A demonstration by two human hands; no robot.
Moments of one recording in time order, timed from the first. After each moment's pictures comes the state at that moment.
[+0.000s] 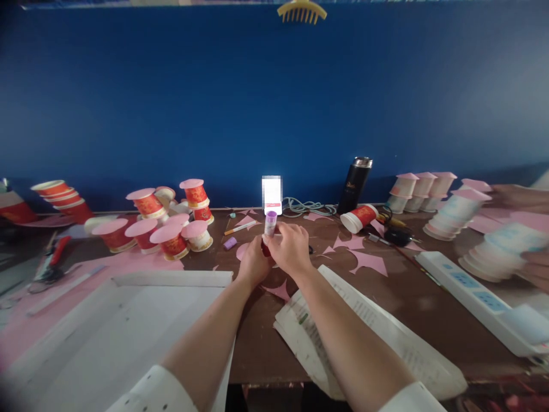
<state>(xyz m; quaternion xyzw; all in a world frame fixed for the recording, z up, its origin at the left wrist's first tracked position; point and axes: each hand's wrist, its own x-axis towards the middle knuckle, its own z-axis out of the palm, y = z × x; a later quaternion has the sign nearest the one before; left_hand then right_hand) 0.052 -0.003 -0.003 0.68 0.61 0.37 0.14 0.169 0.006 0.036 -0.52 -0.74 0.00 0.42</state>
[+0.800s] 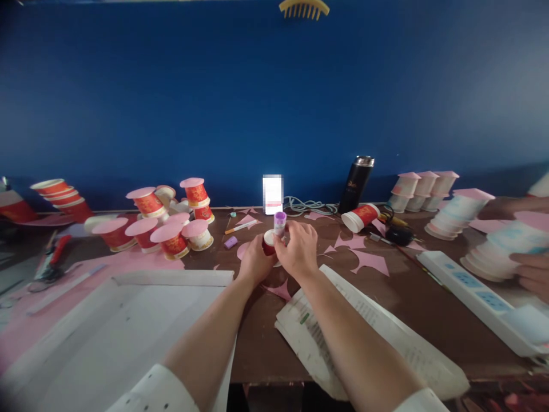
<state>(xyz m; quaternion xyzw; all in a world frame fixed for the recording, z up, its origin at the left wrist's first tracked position) 0.053 -0.002 -0.005 0.67 0.61 0.40 0.15 0.180 0.003 0.029 -0.51 -0.71 -0.06 0.48</state>
